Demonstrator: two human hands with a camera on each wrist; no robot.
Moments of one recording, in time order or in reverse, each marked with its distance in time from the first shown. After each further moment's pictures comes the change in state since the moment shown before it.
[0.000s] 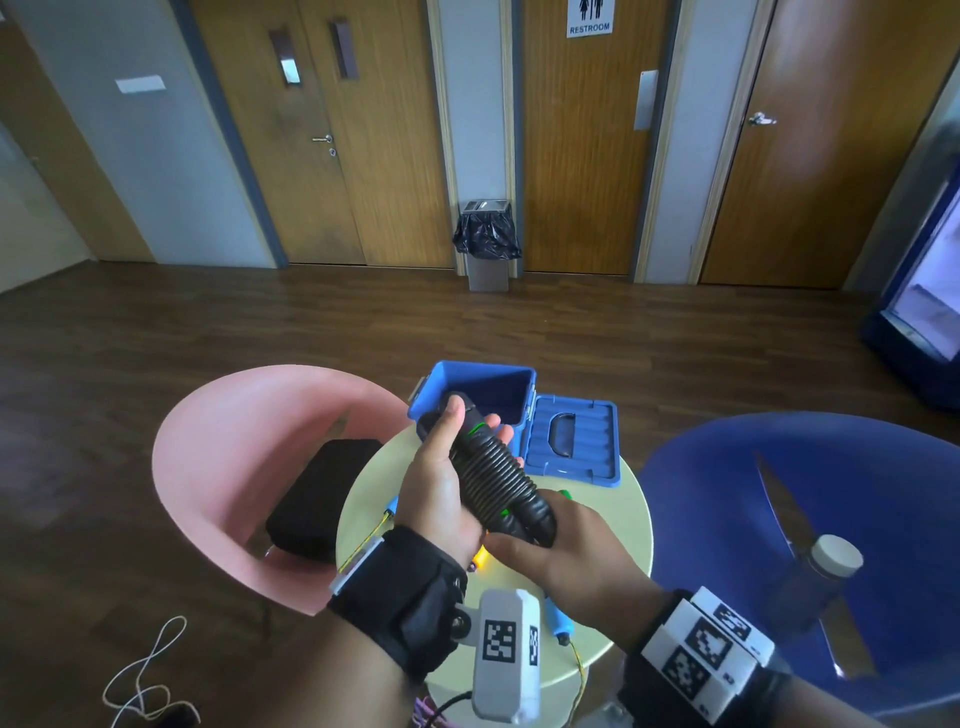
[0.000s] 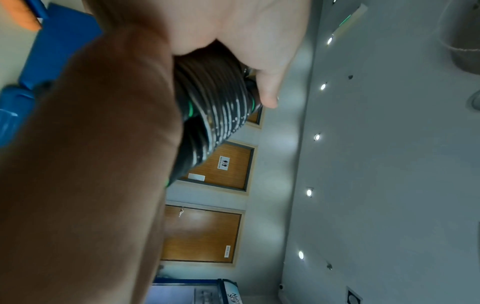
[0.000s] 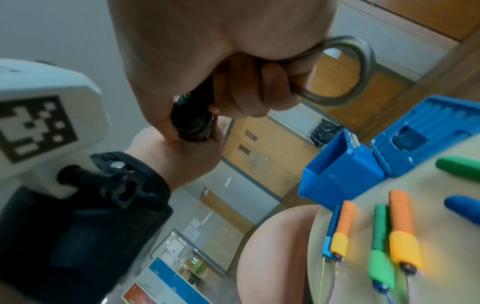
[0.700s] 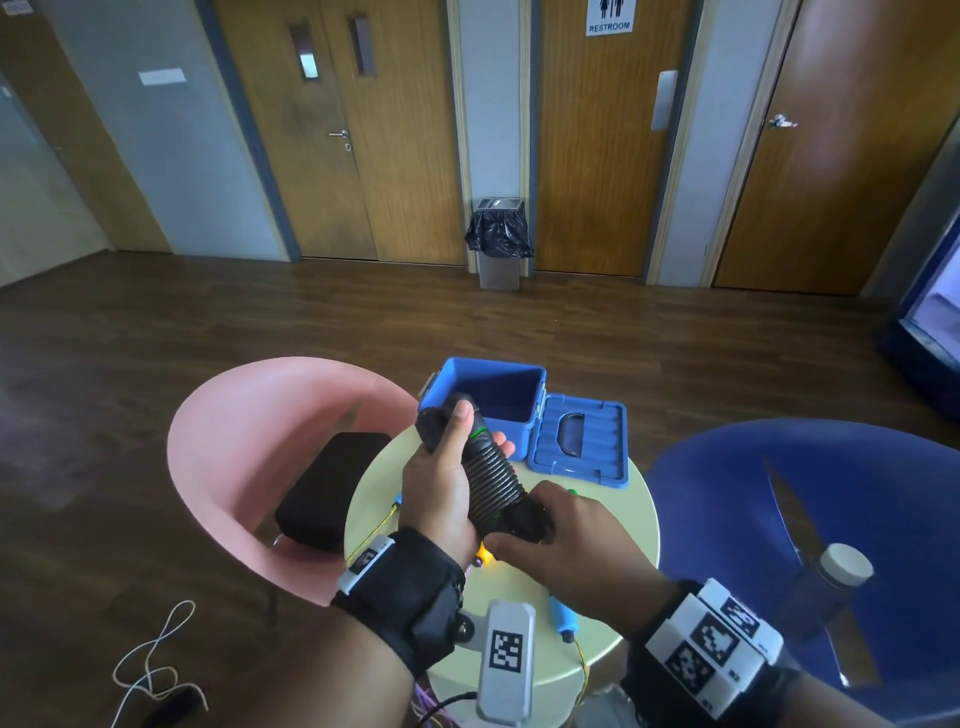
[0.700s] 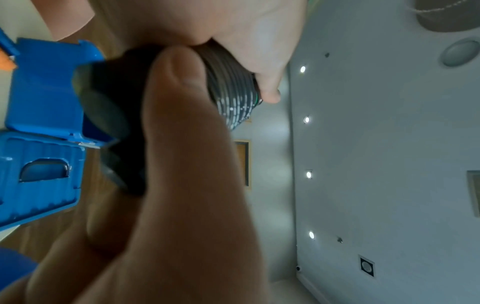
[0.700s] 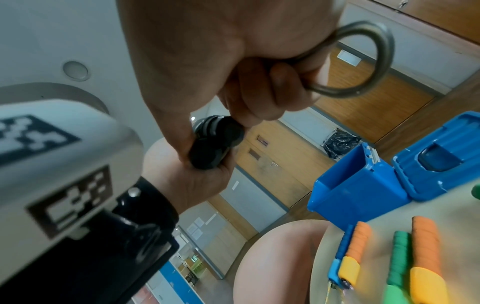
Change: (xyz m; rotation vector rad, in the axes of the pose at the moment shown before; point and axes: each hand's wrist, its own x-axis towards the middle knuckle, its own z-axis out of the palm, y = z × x) left_hand -0.001 -0.002 -0.011 0.199 0.124 0.124; right_hand 0.000 -0.021 -0.002 -0.327 -0.035 0.016
